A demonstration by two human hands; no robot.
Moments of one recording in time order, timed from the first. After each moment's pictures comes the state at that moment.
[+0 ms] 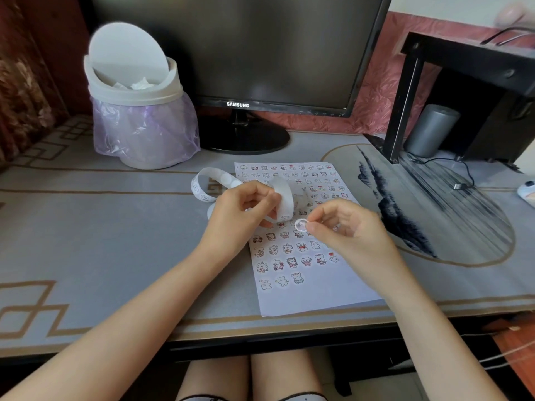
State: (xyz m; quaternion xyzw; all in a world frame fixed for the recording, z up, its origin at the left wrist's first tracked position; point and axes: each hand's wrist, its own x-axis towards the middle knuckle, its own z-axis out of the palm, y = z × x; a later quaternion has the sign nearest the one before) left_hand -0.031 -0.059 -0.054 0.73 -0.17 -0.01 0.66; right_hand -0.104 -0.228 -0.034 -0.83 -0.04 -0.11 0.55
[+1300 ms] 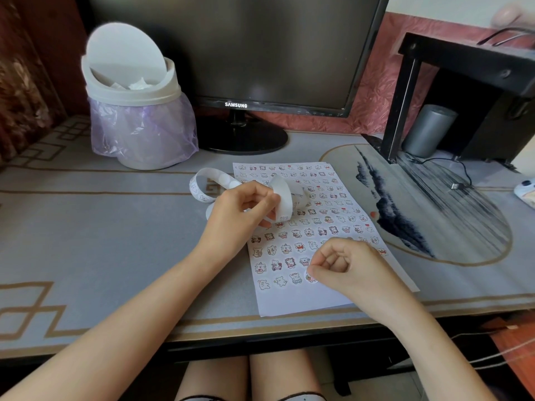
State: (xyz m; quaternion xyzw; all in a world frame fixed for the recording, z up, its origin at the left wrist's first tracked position) left_hand -0.032 -0.059 -0.054 0.74 -0.17 -0.01 0.66; right_hand -0.129 -0.233 -0.052 -0.90 0.05 -0.01 0.44
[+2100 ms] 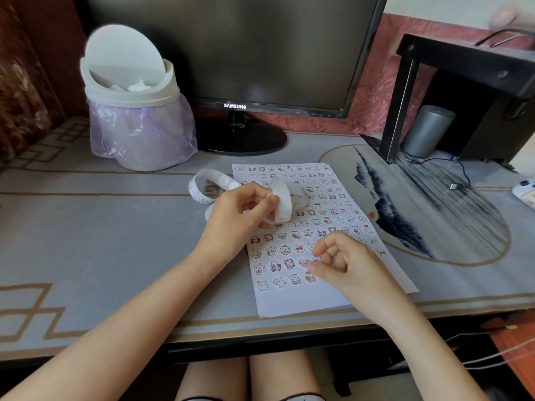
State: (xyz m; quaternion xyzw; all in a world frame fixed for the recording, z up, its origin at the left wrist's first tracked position) left_hand -0.033 -0.060 -0.053 0.74 -0.17 -0.01 0.65; right_hand -0.127 -0.237 -0.062 -0.90 0.05 -0.04 0.43
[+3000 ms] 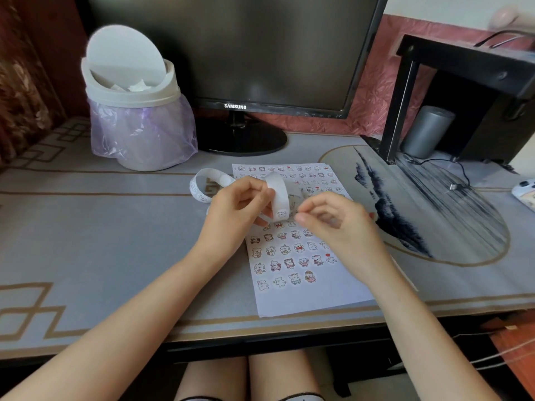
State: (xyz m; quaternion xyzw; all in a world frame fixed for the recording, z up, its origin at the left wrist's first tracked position) left_hand -0.033 -0.058 -0.050 0.71 -0.19 0.01 0.67; right_hand -0.091 -0.225 -0.036 -0.86 -0.02 -0.13 0.49
